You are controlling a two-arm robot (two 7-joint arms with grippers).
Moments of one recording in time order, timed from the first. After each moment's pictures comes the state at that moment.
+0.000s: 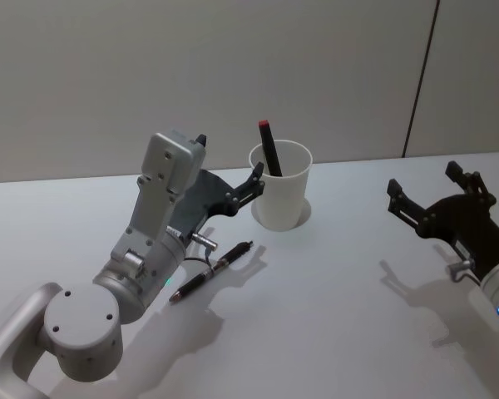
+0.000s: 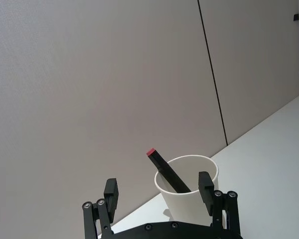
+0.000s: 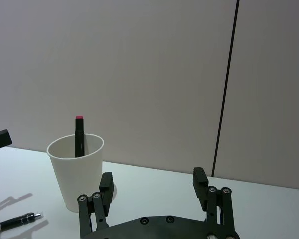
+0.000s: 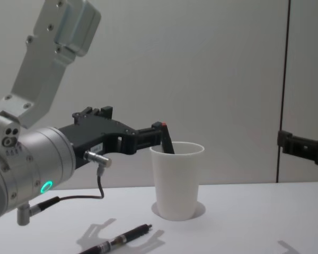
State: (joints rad) left arm -0.24 0.38 0.45 -1.63 -0.20 0.01 -0.01; right arm -0.01 0.33 -0.23 -1.76 0.29 0.03 0.07
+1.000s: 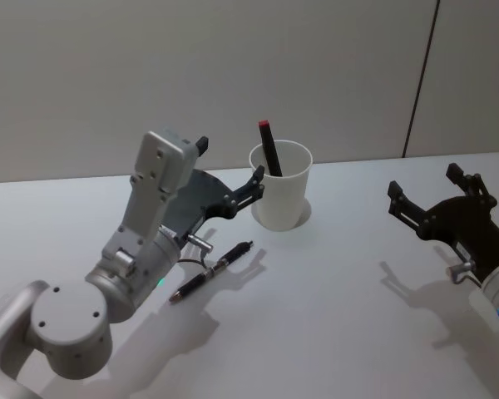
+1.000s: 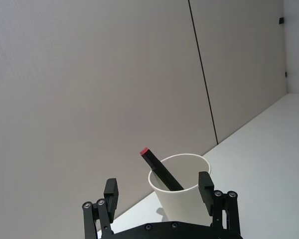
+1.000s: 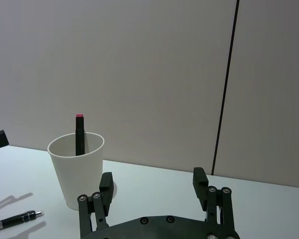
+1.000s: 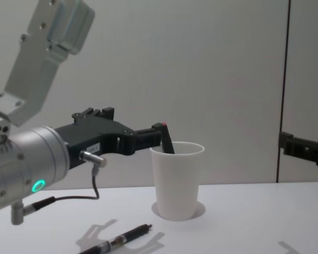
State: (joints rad) left arm -0.24 0.40 0.44 -1.63 -0.23 0.02 -0.07; right arm -0.01 0.34 -0.23 -1.77 0.29 0.03 0.07
